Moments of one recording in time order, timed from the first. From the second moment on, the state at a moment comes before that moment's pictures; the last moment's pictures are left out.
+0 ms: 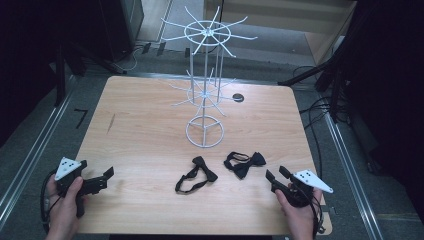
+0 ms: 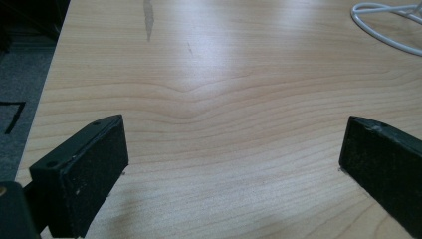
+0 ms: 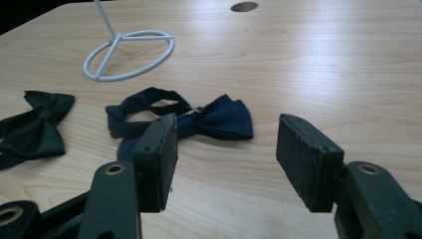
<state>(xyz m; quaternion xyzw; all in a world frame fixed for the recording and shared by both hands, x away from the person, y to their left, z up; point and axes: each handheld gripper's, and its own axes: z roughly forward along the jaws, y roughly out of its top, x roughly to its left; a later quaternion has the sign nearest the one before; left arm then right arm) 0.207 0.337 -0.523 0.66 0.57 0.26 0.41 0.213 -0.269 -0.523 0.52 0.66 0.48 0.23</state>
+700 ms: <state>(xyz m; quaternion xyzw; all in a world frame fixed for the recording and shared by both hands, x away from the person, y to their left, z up) 0.206 0.338 -0.523 0.66 0.57 0.26 0.41 0.223 -0.198 -0.516 0.47 0.71 0.49 0.20</state>
